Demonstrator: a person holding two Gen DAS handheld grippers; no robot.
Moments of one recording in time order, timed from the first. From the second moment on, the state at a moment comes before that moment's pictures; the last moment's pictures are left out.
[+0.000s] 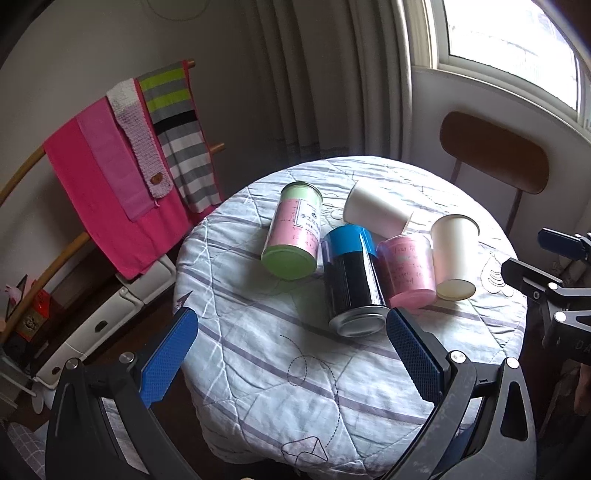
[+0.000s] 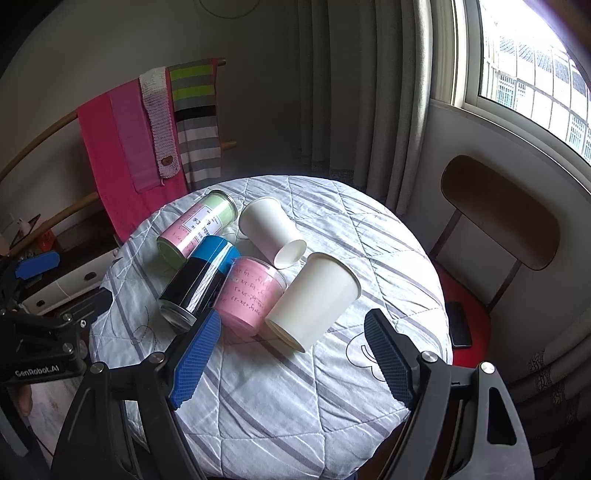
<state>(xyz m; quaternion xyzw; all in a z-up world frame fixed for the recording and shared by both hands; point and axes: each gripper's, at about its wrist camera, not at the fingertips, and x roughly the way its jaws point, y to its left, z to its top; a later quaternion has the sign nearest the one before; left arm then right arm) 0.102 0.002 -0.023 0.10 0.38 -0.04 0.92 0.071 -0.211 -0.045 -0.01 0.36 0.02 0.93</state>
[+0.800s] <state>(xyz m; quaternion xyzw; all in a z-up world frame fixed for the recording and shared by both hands) 0.216 -0.029 -0.083 0.01 0.55 -0.06 0.83 0.097 -0.247 -0.068 0.01 0.37 0.03 0.93</state>
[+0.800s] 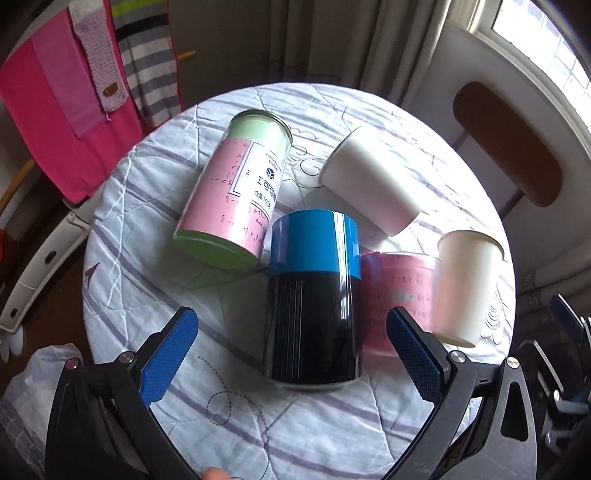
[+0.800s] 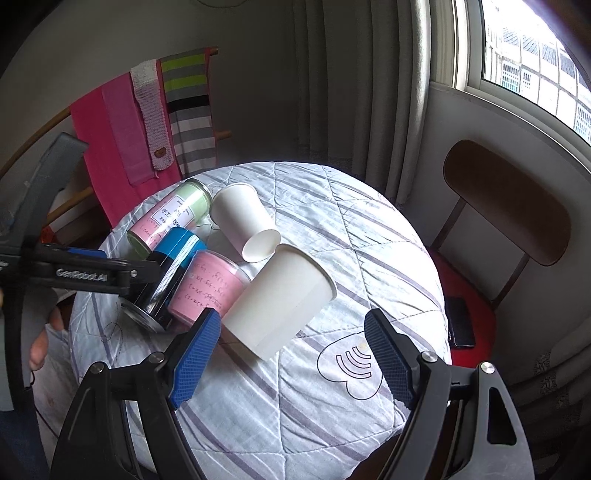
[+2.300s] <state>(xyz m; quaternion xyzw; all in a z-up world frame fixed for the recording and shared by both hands) 0.234 -0.034 -0.117 -0.01 0.59 -0.11 0.80 0.101 -0.248 -0.078 0.02 0.37 0.05 0.93</state>
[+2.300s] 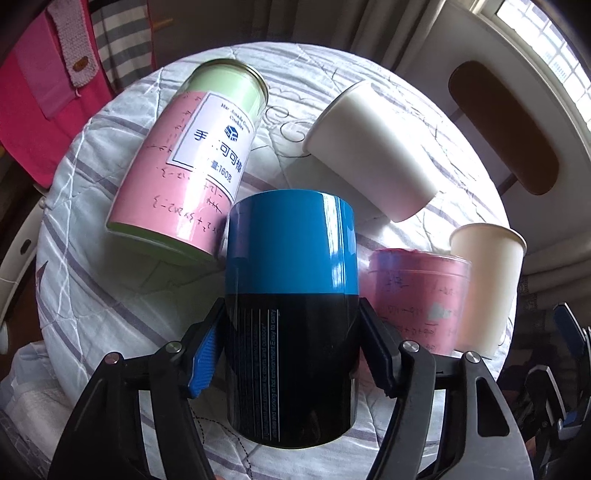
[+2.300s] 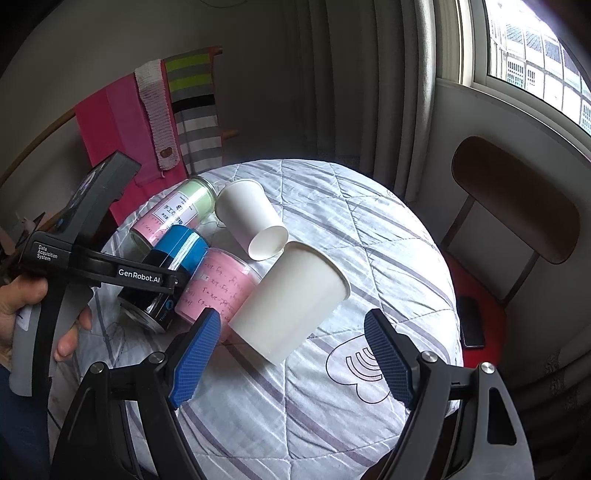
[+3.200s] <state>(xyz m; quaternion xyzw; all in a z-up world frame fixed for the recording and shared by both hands) 0.237 -0.092 -0.016 0.07 0.53 -0.18 0.83 0.106 -0.284 -0.052 0.01 0.34 0.01 0.94</state>
